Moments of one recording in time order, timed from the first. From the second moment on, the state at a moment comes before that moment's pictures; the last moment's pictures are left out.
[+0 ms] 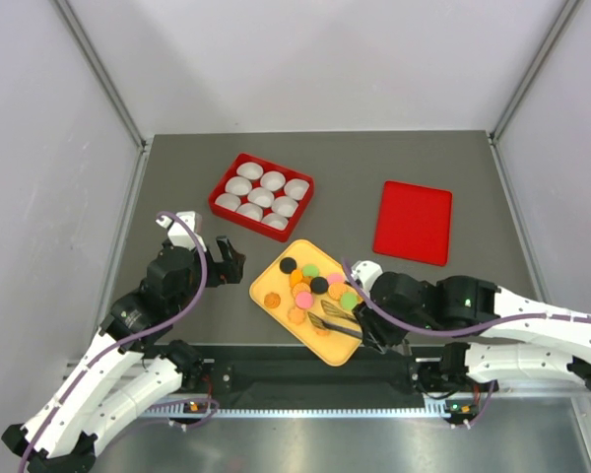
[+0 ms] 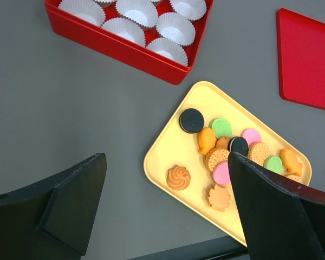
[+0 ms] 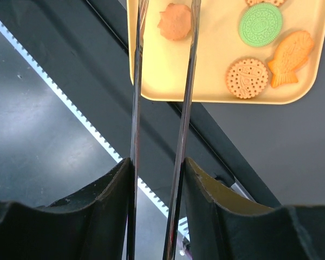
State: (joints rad) left arm -0.62 0.57 0.78 -0.65 -0.30 -0.48; right arm 1.29 0.90 0.98 -1.04 0.08 0.48
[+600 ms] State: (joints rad) left arm -0.62 0.58 0.78 -0.65 -0.30 -0.48; right arm 1.37 0.95 0.97 -1.05 0.16 0.52
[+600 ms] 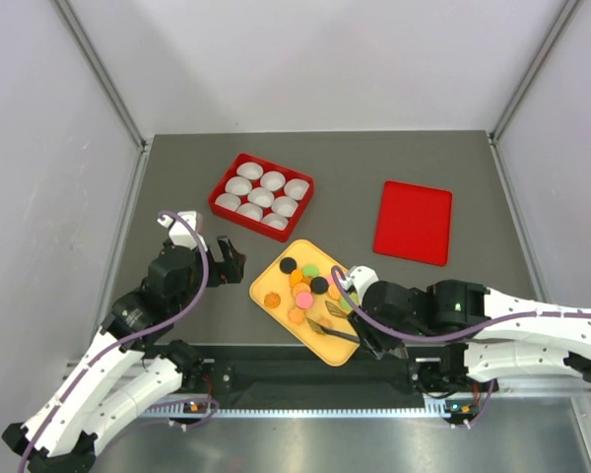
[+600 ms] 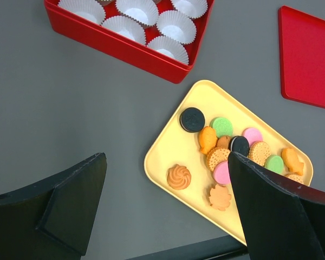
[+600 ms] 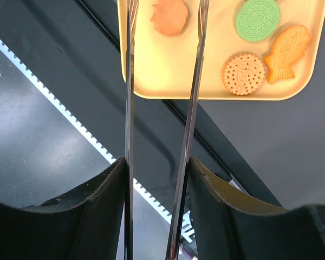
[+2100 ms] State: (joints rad) left arm -0.62 0.59 0.78 -0.65 -0.30 -0.48; right arm 1.40 1.03 0.99 -1.05 0.19 0.53
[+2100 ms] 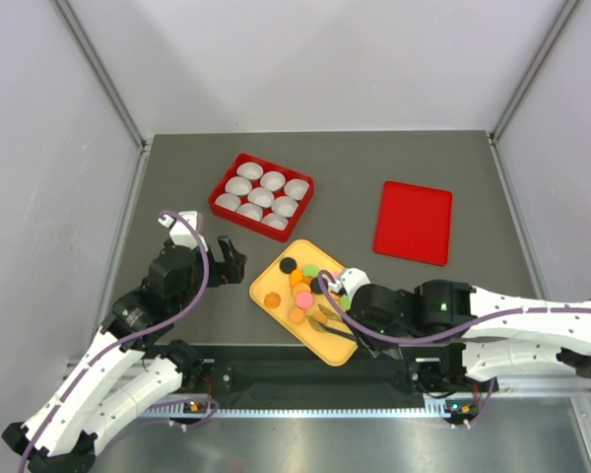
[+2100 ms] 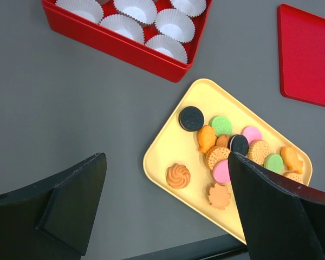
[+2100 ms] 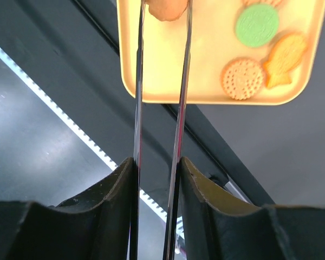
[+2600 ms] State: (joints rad) left arm -0.62 0.55 0.80 -0.69 -0.35 -0.50; right arm 0.97 1.29 1.44 -0.93 0.19 0.26
